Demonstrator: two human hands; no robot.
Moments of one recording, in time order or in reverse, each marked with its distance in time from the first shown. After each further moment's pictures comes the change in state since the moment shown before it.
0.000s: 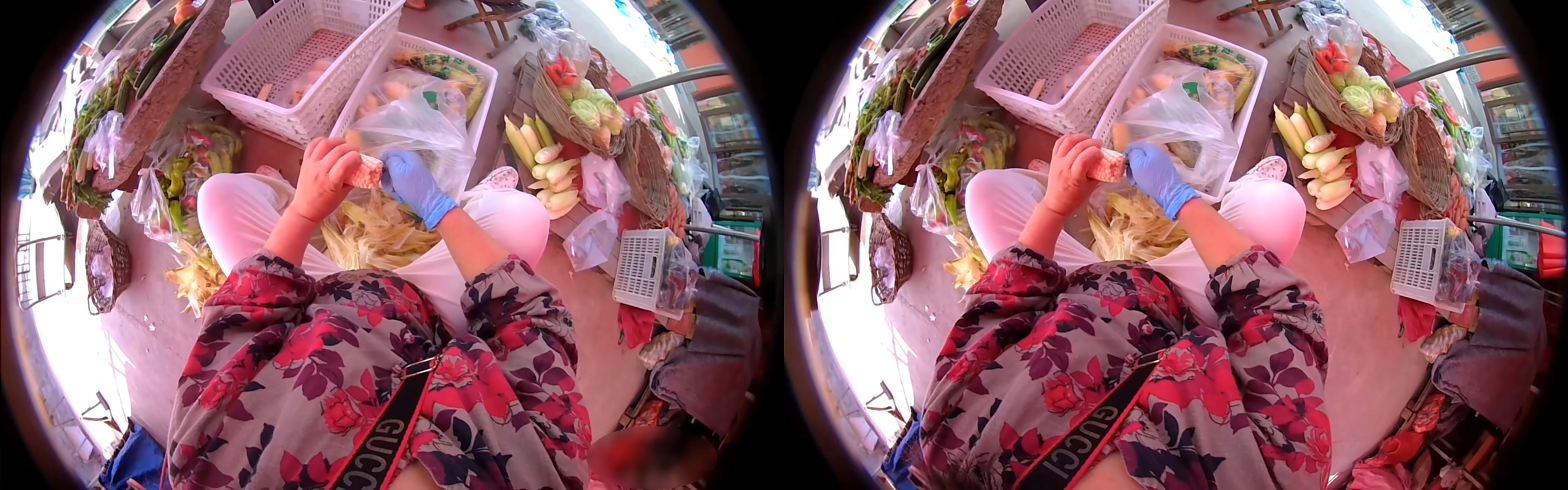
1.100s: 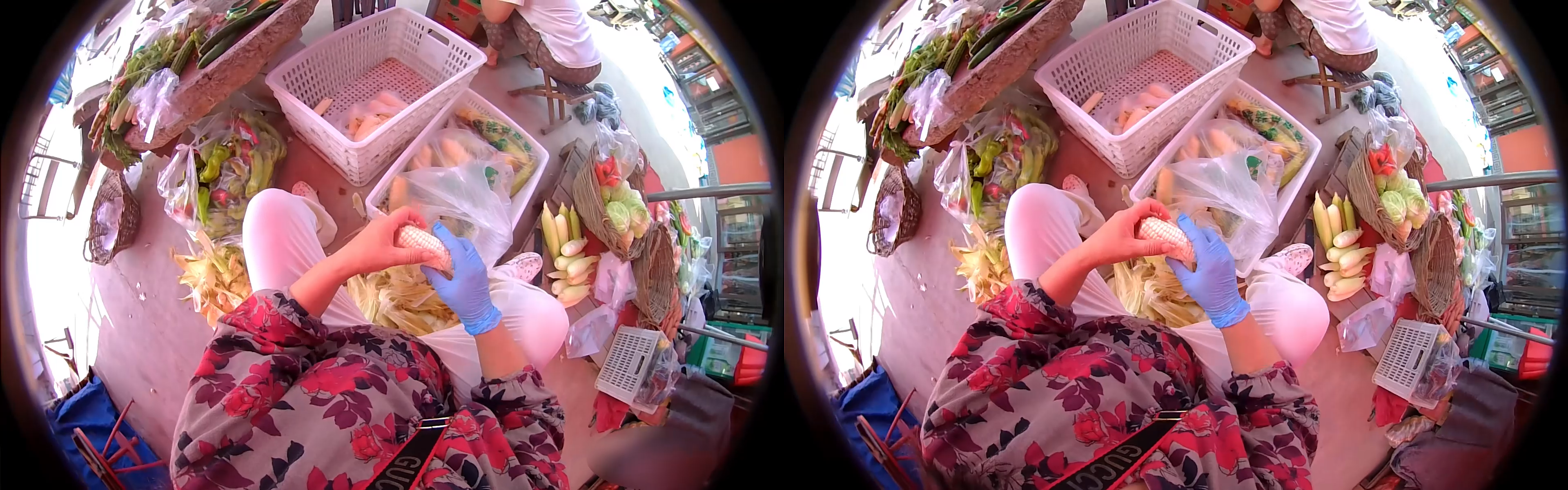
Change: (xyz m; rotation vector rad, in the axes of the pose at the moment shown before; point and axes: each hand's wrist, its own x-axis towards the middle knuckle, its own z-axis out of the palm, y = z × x) left_hand 0.003 -0.015 -0.027 -0.945 -0.435 -0.905; right_hand -0.014 -0.033 0.010 -0.675 0.093 -0.426
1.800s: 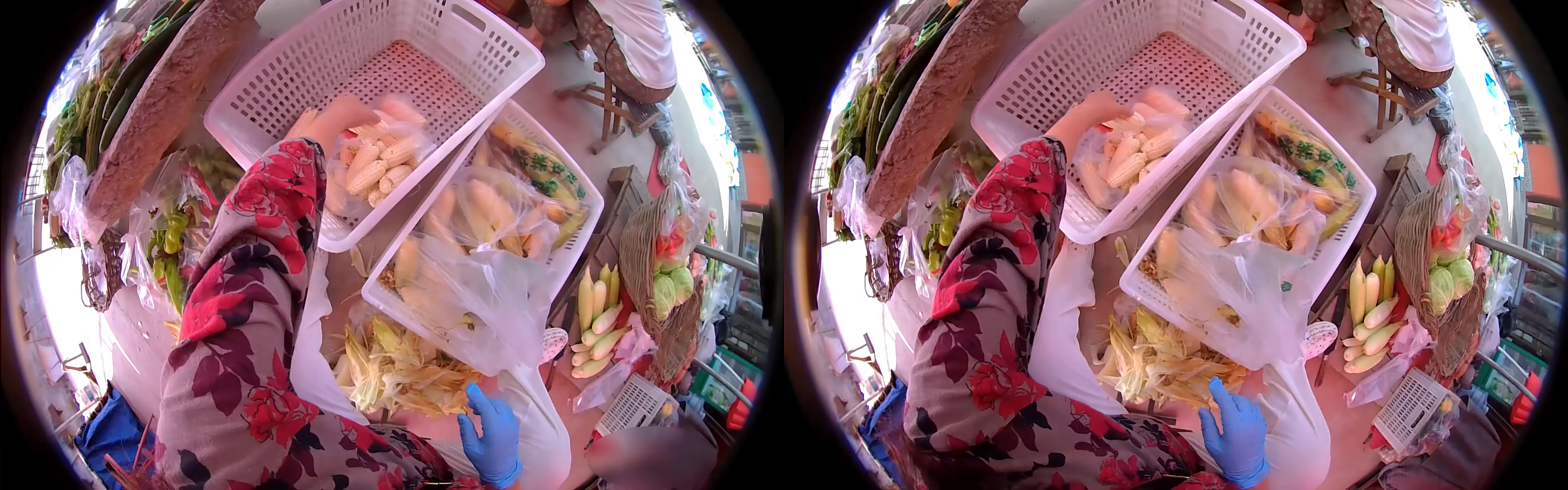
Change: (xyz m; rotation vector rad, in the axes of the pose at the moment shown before) left_hand 0.393 -0.211 -0.294 0.540 0.203 -0.709; right_hand 0.065 0.060 -0.011 -0.097 -0.413 0.581
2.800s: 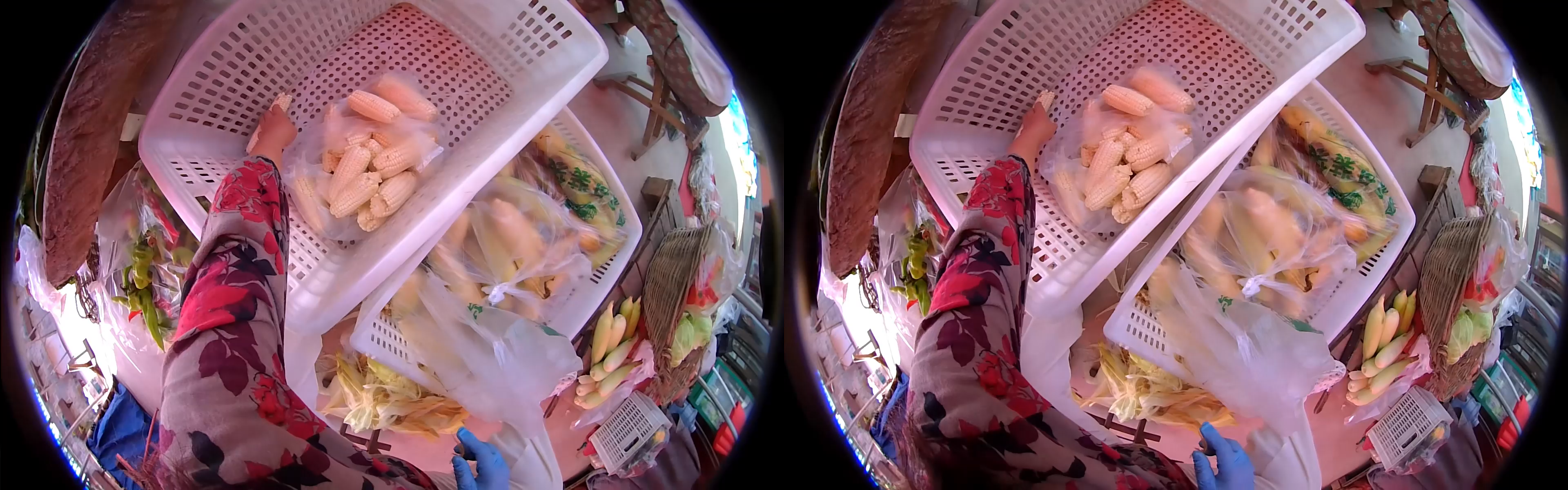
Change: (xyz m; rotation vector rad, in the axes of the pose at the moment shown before) left_hand 0.183 -0.234 0.069 0.416 0.580 -0.206; right_hand 0.089 0.004 0.001 0.273 -0.116 0.272
